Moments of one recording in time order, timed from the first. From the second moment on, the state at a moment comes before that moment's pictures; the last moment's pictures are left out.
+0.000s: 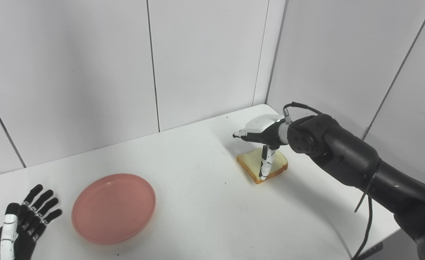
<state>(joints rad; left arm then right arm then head) -0.42 0.13 0.03 0.47 -0.26 -0.07 -0.37 -0.51 -1.01 0.30 -0.19 -0.77 0.34 0.96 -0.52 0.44</state>
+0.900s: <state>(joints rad) -0.40 0.13 0.02 0.42 -0.26 -0.02 -0.37 -0.45 -1.00 0.26 -0.02 -0.76 0.27 0.84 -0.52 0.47</state>
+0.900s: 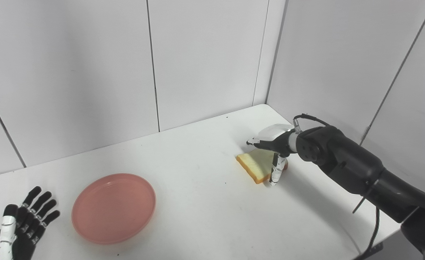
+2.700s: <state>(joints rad) -0.37 0.13 0.00 0.34 -0.26 0.05 -0.36 -0.54 -0.85 0.29 0.31 -0.77 0.12 0.43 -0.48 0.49</state>
